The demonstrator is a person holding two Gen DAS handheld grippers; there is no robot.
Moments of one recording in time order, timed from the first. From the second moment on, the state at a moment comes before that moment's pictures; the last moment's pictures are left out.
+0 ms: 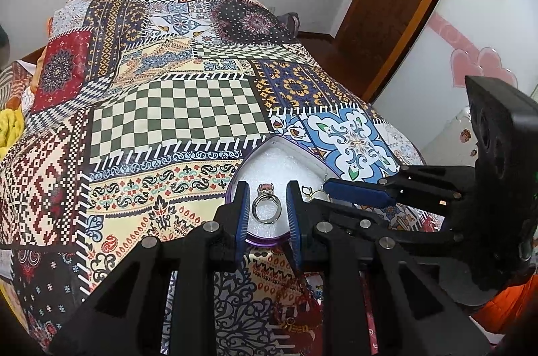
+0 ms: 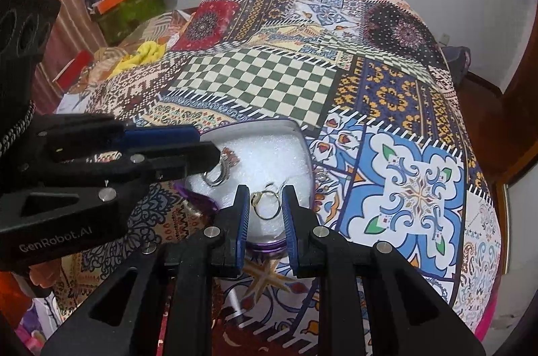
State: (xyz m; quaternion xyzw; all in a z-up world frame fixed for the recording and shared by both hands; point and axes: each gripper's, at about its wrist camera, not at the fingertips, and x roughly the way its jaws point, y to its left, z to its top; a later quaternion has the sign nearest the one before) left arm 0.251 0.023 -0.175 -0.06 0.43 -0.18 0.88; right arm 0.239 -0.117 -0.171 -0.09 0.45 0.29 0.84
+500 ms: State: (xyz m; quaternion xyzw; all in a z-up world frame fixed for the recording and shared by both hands) left arm 0.221 0.028 -0.159 -0.04 0.43 -0.16 0.89; right arm 0.220 -0.133 -0.150 -0.08 0.44 0.28 0.85
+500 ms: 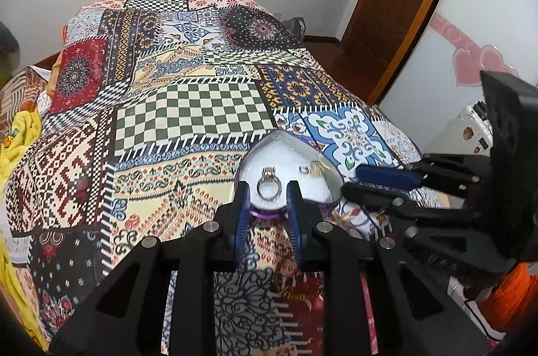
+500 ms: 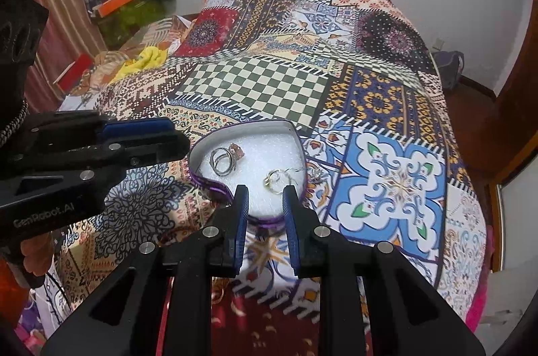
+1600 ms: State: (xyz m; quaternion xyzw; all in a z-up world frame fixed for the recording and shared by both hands) left arm 0.160 0.019 -0.202 -0.01 0.50 -0.15 0.85; right arm 0.174 -0.167 -0.167 -0.06 0.47 0.25 0.85
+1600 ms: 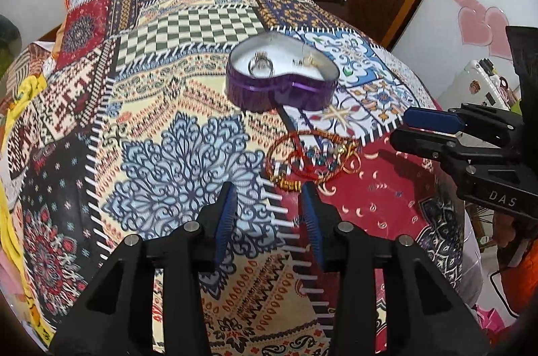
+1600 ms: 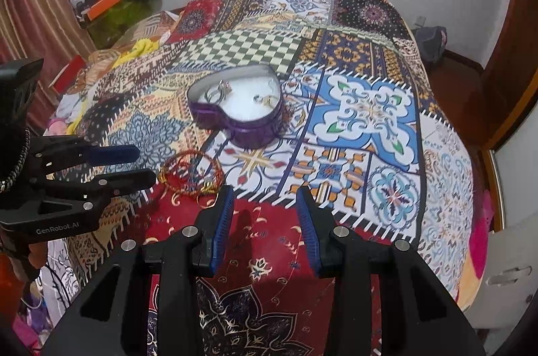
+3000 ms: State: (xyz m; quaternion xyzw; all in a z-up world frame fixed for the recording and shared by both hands) left arm 0.157 0.031 -0.200 -0.04 0.47 -0.15 0.87; right arm 0.183 -0.115 -0.186 -0.11 0.46 0.28 0.84
